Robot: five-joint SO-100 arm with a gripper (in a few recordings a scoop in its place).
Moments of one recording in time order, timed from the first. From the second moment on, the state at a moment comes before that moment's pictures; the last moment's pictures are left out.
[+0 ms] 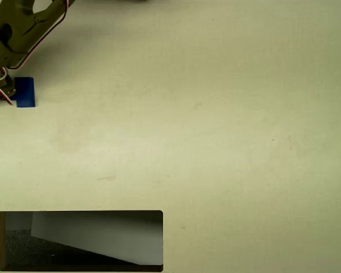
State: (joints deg) arm 48.2 43.9 67.4 30.5 -177.2
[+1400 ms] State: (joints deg) arm 59.1 77.7 95.8 57.7 -177.1
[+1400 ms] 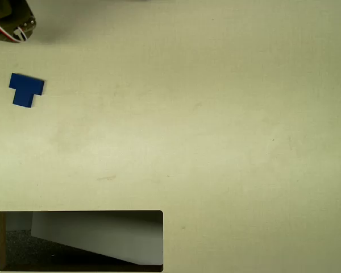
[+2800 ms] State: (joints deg) arm 19.2 45.9 63.4 41.7 -135.4
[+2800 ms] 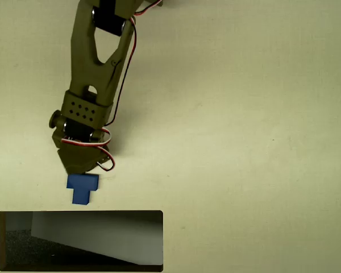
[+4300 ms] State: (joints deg) arm -0.9 -9.0 14.7 -31.0 -91.7
